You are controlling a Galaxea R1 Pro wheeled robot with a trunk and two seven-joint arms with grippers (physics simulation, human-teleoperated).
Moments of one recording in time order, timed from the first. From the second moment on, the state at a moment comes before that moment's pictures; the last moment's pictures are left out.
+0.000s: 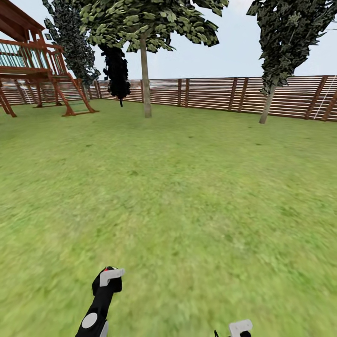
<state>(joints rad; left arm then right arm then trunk) -0.26 -0.12 0.15 -0.82 -0.12 -0.23 0.06 -0.40 0.01 -0.29 -0.03 0.49 -0.47 -0.08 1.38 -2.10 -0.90</state>
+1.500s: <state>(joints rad) -0.26 -0.11 0.15 -0.83 -0.12 -0.23 0.06 -0.40 0.01 -0.29 -0.03 0.49 -0.47 -0.08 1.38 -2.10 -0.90</state>
